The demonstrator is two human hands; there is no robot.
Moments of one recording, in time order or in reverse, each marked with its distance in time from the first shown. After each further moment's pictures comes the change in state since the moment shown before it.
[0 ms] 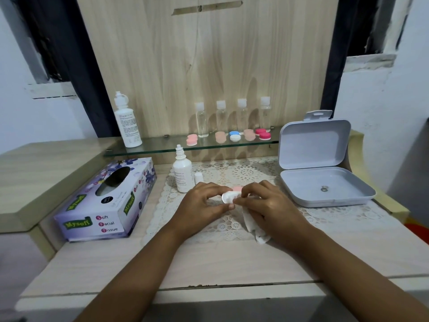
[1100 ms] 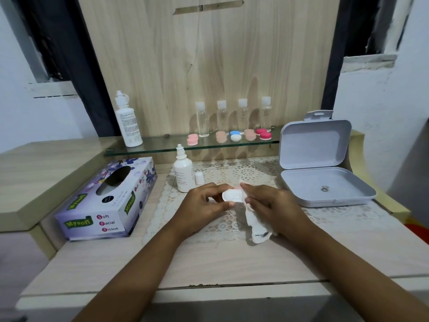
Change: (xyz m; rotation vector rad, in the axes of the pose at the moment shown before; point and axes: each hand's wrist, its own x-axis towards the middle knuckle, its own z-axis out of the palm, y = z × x) left_hand -0.001 0.012 -0.001 -0.234 -0.043 -0.139; right_hand 0.003 0.003 0.003 0.358 0.007 0.434
